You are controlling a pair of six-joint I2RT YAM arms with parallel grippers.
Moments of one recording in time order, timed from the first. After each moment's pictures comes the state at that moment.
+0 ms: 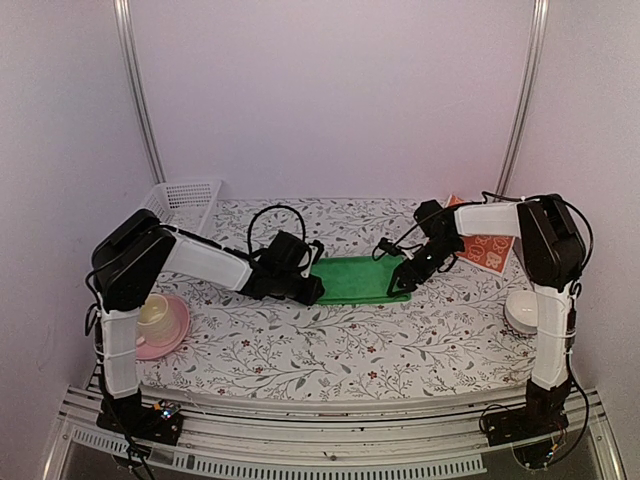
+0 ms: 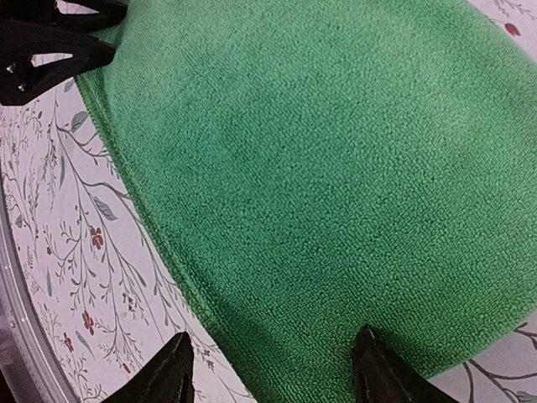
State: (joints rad) left arm -0.77 2.07 1.20 0.07 -0.04 -0.28; right arm 0.39 2.12 1.49 -0.74 -0.54 -0.39
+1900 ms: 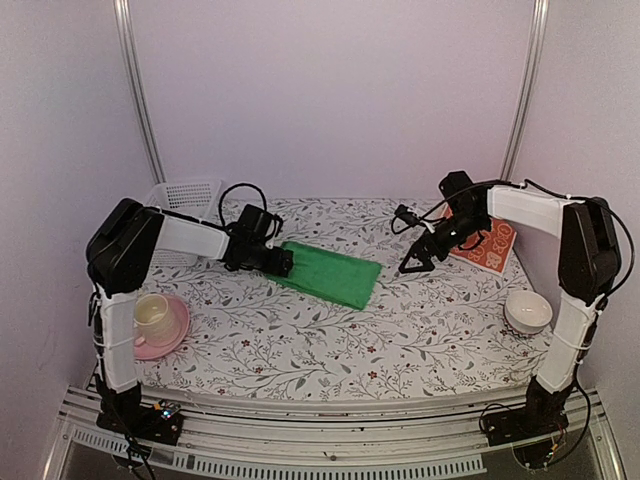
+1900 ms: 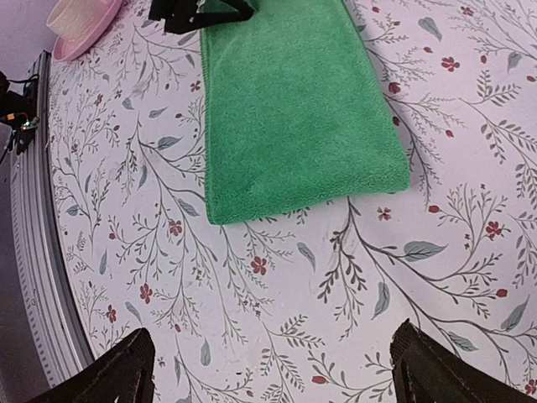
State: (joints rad) left arm -0.56 2.11 1.32 -0.05 -0.11 -0.17; right arm 0.33 1.88 1.48 -0.82 -0.63 -0.52
